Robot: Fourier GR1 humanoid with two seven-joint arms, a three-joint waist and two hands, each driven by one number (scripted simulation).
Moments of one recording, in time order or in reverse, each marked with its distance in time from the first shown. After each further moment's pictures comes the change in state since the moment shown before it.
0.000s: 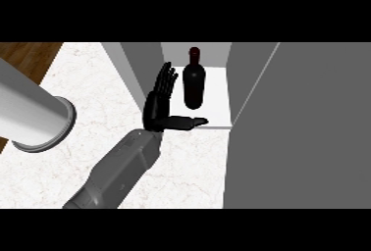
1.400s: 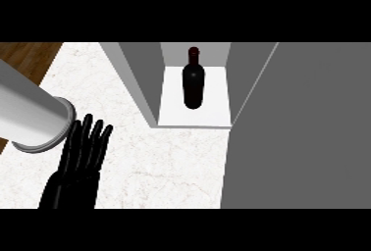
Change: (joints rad) left arm 0.782 0.482 -0.089 -1.366 -0.194 0.298 0.333; right arm 0.015 -0.136 0.143 -0.088 -0.019 0.184 0.106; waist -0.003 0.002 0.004
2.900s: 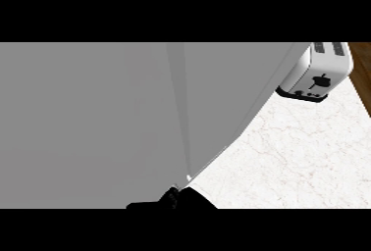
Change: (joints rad) left arm 0.680 0.242 0.684 -0.169 0.309 -0.598 -0.130; right arm -0.577 0.163 0.657 0.254 0.299 -0.578 0.290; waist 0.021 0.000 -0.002
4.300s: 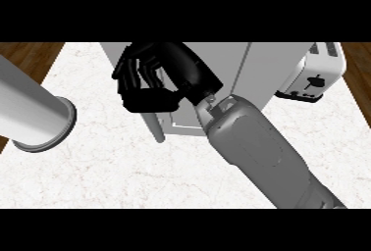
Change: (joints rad) left arm -0.169 -0.072 0.001 -0.029 -0.028 0.016 0.272; right arm -0.508 -0.011 -0.414 0.793 -0.163 0.102 -0.391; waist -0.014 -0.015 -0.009
